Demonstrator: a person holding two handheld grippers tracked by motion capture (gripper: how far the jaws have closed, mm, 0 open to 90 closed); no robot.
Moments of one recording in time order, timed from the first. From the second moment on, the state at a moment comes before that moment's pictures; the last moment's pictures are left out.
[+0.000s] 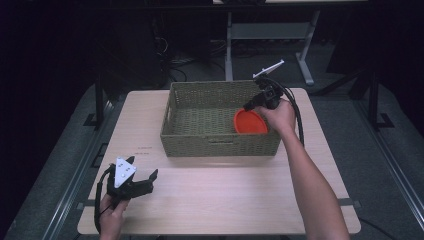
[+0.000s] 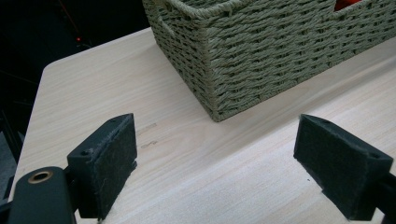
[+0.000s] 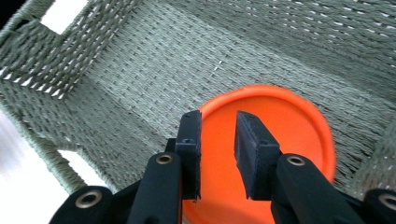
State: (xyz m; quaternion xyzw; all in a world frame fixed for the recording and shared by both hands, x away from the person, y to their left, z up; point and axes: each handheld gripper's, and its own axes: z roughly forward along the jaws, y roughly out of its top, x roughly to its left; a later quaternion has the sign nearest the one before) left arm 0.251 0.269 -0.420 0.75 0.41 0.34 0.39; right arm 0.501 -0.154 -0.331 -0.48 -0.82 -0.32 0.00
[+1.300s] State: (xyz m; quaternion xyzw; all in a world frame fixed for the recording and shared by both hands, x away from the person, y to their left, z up) left arm 0.251 0.270 -0.421 0.75 0.41 0.34 0.39; right arm 0.483 -0.160 -0.329 -0.46 -0.81 -0.36 0.04
